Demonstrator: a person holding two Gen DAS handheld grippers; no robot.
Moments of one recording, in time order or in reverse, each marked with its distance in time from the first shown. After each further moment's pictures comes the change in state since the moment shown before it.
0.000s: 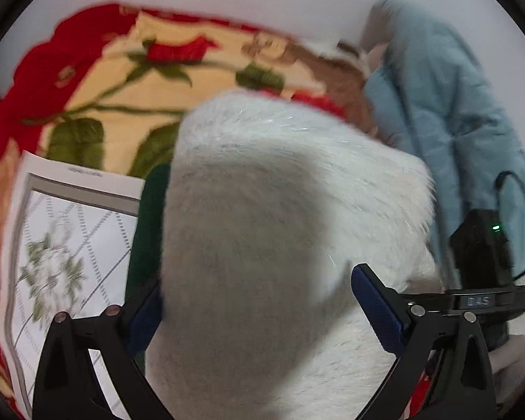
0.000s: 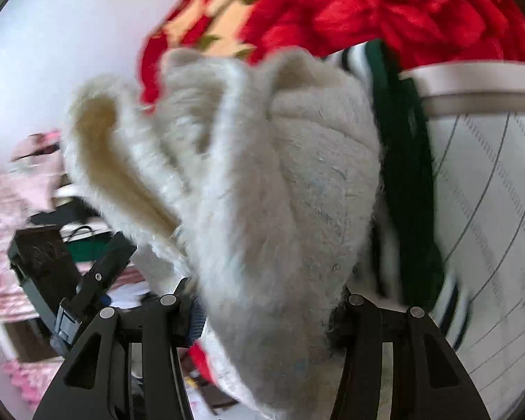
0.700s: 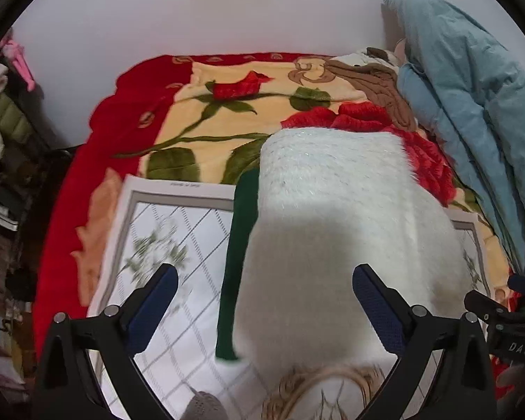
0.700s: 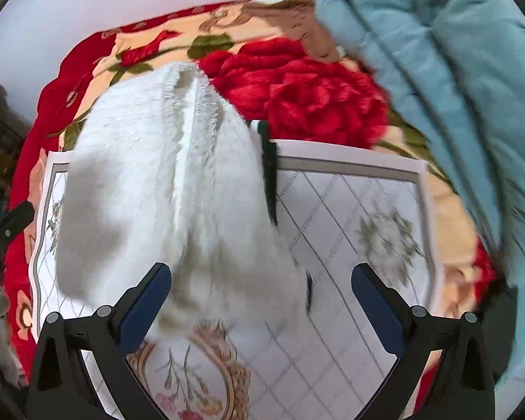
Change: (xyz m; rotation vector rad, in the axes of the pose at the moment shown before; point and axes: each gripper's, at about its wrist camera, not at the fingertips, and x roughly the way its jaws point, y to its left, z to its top) left arm -0.121 -0.031 -0.074 0.109 -0.160 0.377; right arm -0.061 0.067 -0.164 -0.236 -0.393 -0.749
